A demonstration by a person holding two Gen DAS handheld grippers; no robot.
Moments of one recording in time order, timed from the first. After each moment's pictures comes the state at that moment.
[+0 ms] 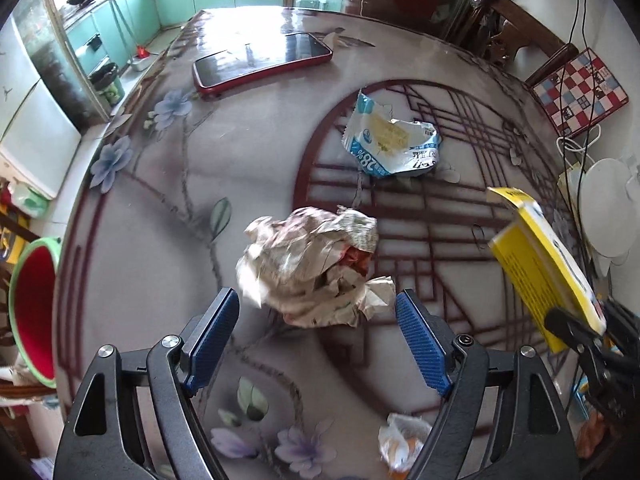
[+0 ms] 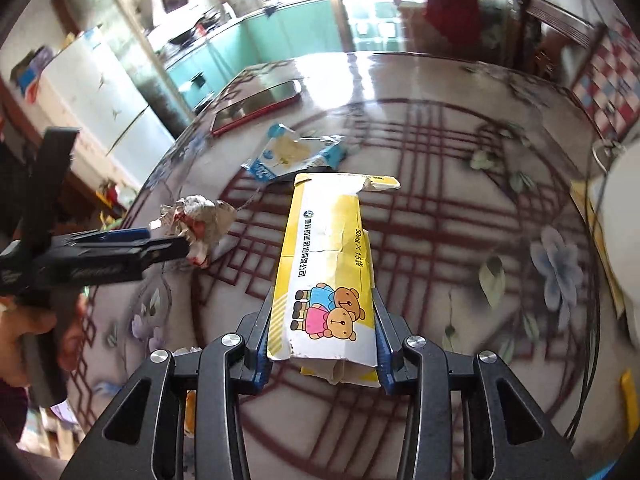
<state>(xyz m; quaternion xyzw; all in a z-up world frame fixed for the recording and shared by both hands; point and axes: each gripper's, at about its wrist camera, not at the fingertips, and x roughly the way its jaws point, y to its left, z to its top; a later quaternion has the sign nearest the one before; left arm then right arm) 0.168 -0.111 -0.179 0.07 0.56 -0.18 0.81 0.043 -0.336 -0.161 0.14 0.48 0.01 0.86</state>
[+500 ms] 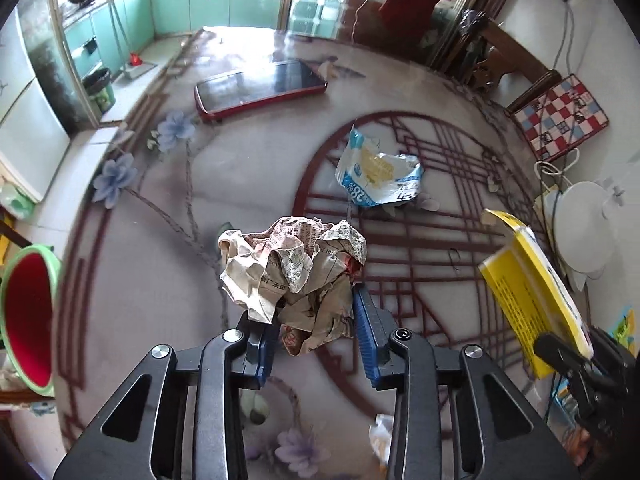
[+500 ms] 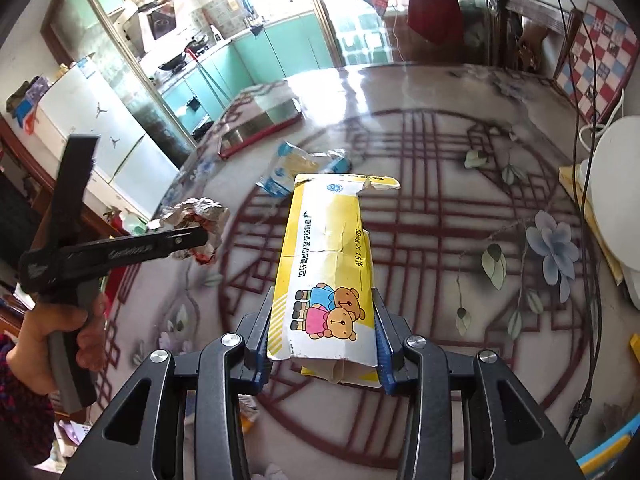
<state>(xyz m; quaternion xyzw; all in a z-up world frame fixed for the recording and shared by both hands) 0.161 -0.086 -0.147 0.03 0.53 -0.22 0.82 0.026 -0.319 -0.135 0.18 0.46 0.00 0.87</state>
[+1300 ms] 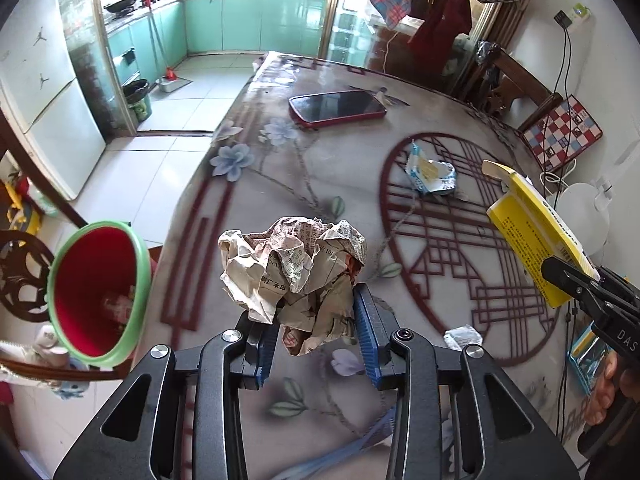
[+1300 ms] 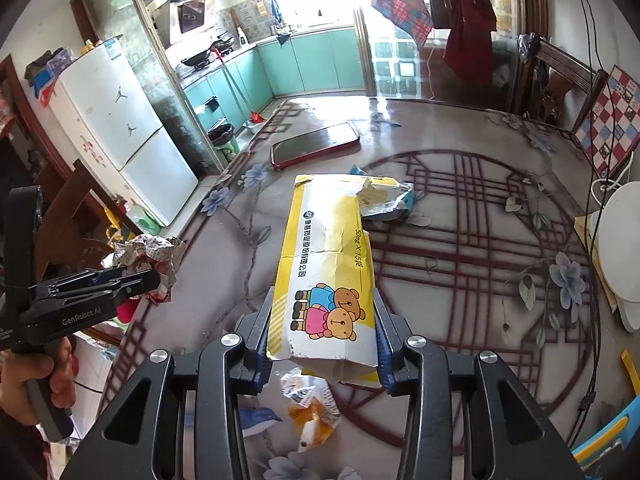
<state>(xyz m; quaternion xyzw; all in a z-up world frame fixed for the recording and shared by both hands) 0.124 0.027 -0.115 0.02 0.49 -0.18 0.85 0.032 -0.226 -0.088 0.12 0.43 0.01 0.89</state>
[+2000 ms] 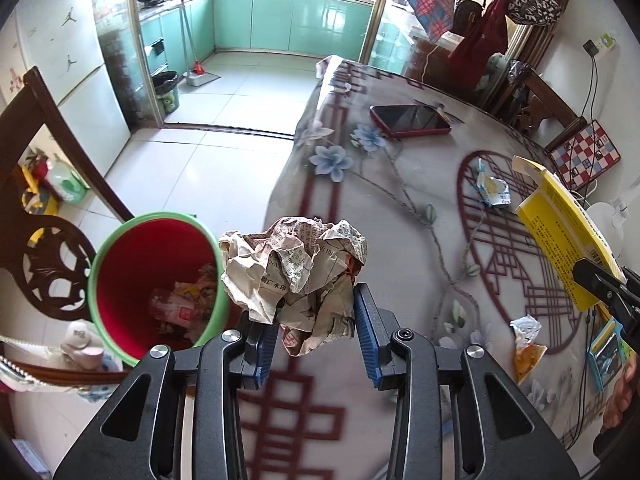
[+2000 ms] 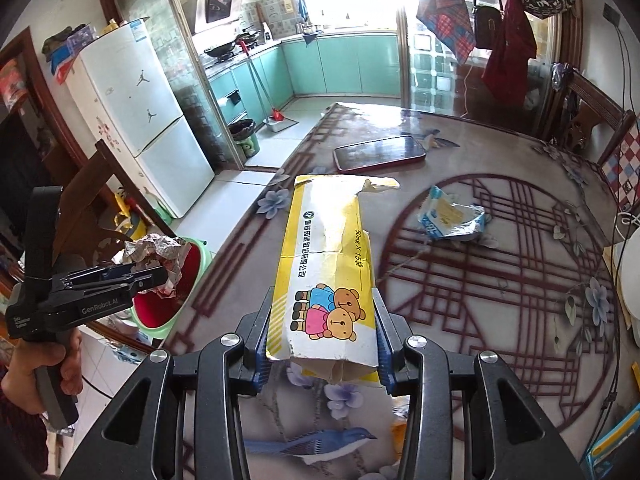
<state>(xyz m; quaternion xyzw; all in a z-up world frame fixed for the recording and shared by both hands) 0.151 0.134 -0.120 0.01 0.49 -0.16 0.86 0.060 -0.115 -0.069 0.09 0.43 0.03 0.90</state>
